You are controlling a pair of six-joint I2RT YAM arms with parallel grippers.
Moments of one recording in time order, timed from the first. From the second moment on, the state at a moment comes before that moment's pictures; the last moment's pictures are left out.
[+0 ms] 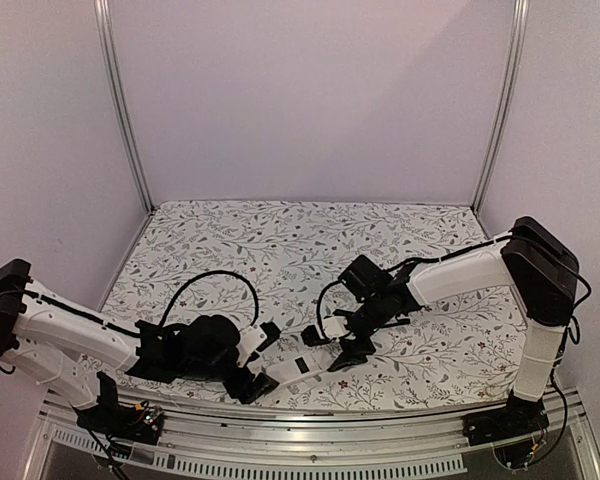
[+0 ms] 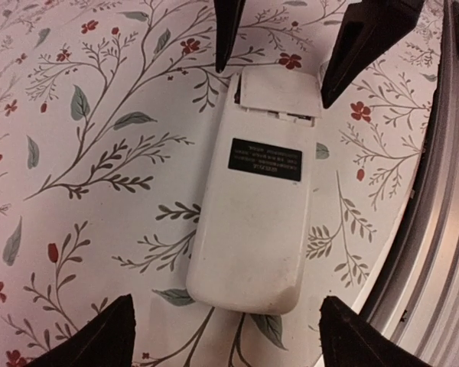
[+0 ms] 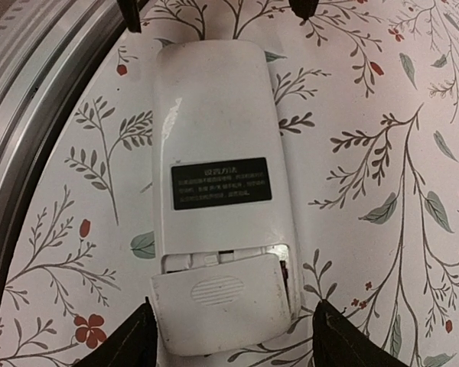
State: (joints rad) left arm -1.20 1.37 0.47 0.08 -0.11 -0.24; right arm 0.90 1.90 1.08 -0.30 -0.54 -0.93
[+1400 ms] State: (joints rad) left arm -1.20 1.37 0.46 0.10 -0.10 -0.21; right arm 0.93 1.89 1.13 -0.39 -0.45 -0.96
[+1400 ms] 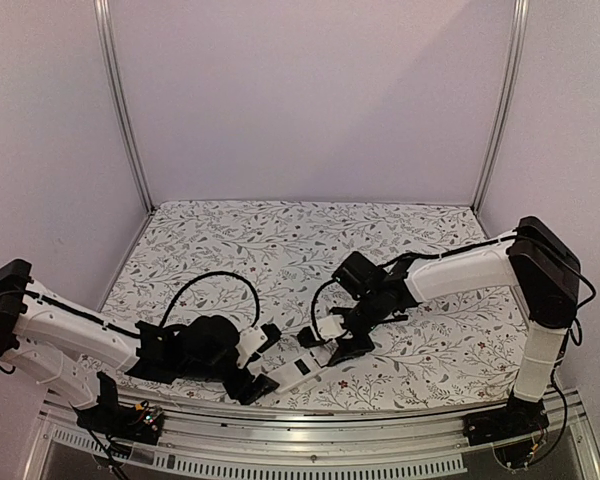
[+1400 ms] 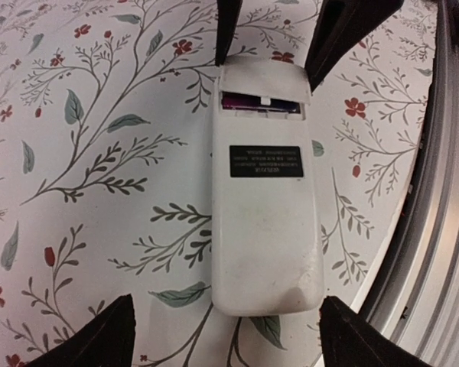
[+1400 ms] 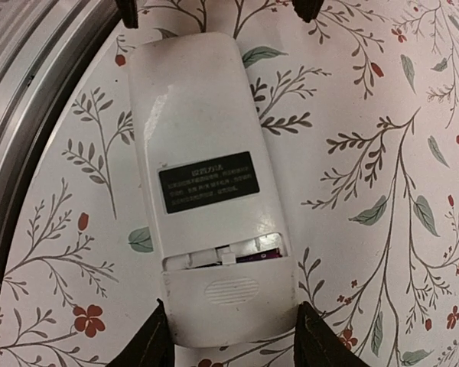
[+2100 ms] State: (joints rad) left arm -1.30 1.26 0.37 0.14 -0.24 -0.31; right arm 1.03 1.93 1.32 -0.60 -0.17 -1.03
